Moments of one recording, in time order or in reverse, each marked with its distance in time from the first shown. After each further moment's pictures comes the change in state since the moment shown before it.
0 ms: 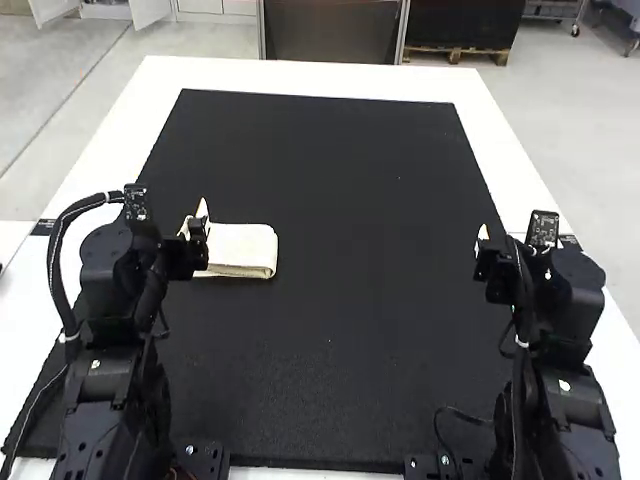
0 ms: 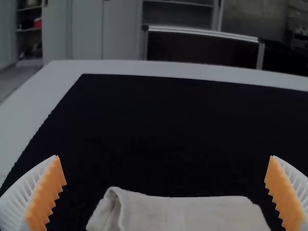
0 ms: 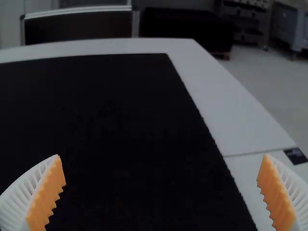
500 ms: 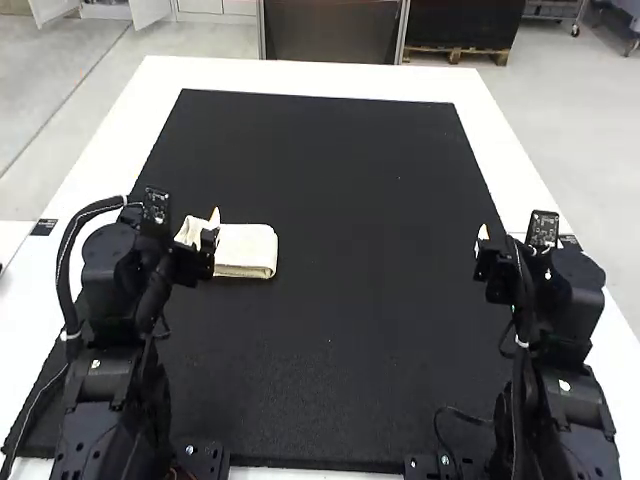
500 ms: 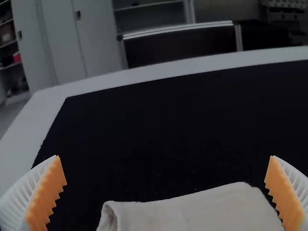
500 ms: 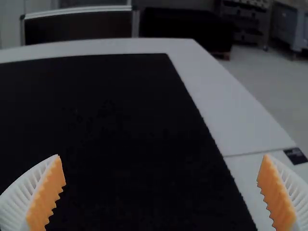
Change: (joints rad) left arm -0.035 0.000 0.000 0.005 0.075 0.213; right arm 0.000 0.000 0.000 0.000 0.000 0.000
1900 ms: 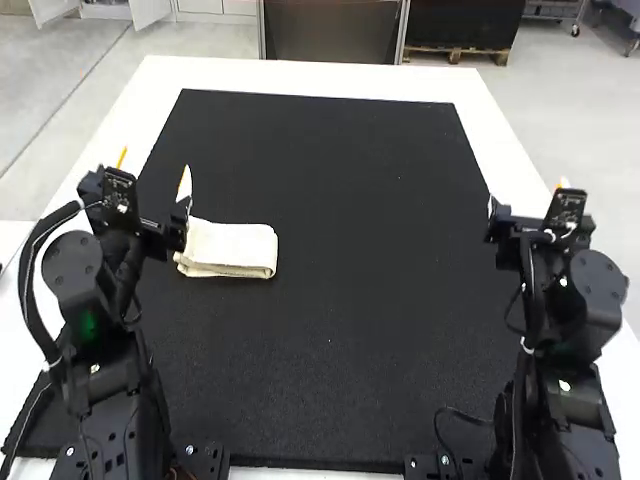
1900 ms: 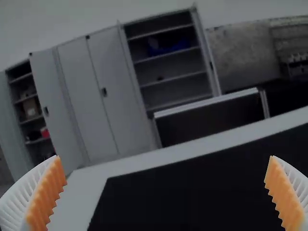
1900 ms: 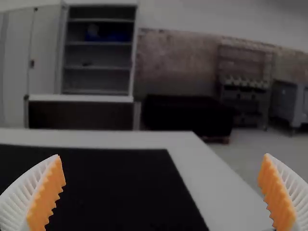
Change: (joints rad) left arm 0.412 0.000 0.000 0.285 0.390 -0.050; right arm 0.000 -0.002 0.001 0.239 0.000 0.004
